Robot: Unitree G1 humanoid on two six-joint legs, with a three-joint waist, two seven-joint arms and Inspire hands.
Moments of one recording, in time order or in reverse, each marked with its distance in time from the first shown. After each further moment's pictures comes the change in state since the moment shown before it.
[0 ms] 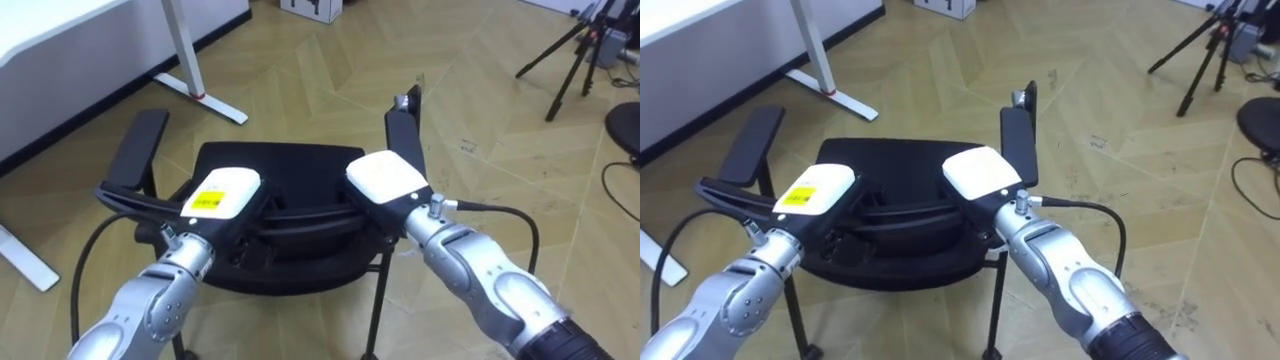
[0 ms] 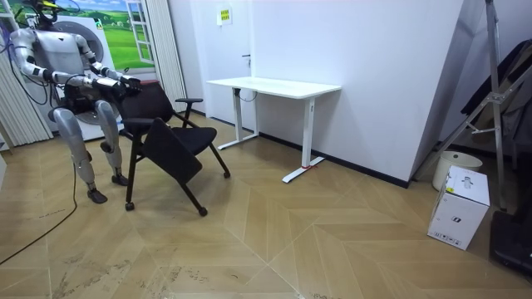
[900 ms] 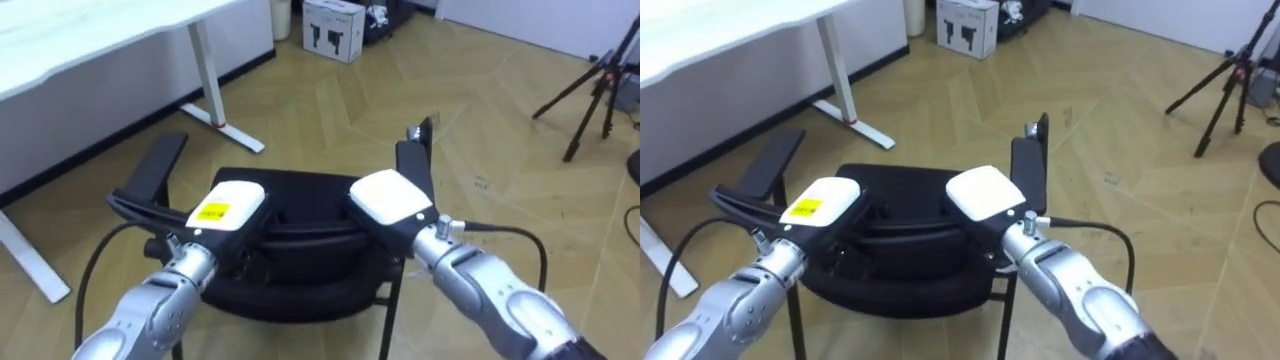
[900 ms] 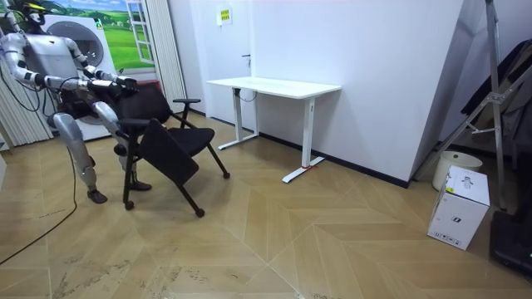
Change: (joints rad) left arm 0.022 0.001 -0.006 0.052 0.006 -0.063 0.005; right arm 0.082 -0.032 -0.023 0.008 -0.003 -0.106 -0.049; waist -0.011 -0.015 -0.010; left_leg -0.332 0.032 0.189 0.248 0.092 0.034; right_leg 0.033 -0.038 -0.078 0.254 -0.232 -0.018
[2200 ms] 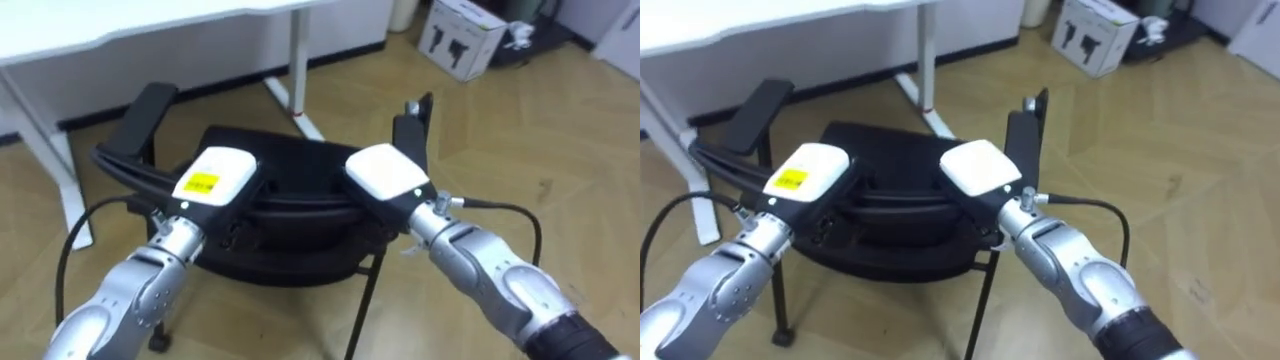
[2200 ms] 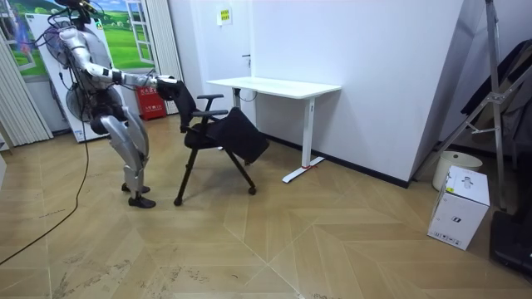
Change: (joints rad) left arm -0.081 0.034 0.056 0.014 0.054 -0.047 0.075; right arm -0.134 0.026 -0.027 0.067 0.036 -0.039 -0.011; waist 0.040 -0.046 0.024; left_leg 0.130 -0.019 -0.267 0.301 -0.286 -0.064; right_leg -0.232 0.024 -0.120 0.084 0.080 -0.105
